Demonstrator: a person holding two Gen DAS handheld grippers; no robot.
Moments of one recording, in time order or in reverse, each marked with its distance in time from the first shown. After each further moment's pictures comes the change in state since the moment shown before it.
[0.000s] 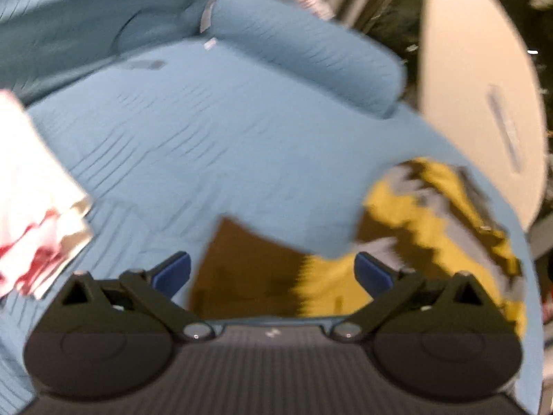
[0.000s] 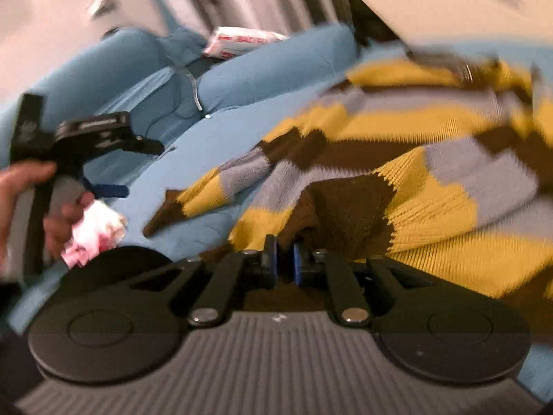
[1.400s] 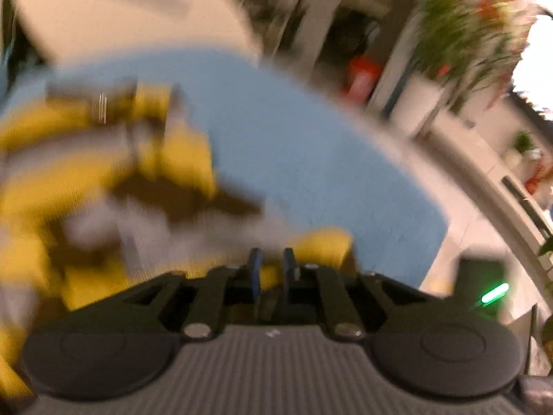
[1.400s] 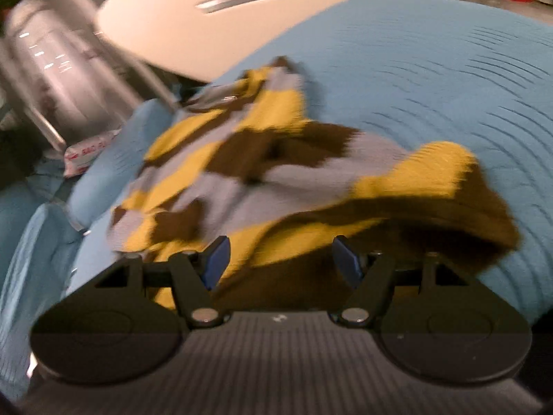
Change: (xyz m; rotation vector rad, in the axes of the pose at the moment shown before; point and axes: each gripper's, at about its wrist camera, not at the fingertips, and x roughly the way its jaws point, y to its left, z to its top) left arm -0.065 -0.330 -0.220 0.898 0.218 -0.621; right arm -0.116 -0.168 -0.056 0.683 -0.216 -0.316
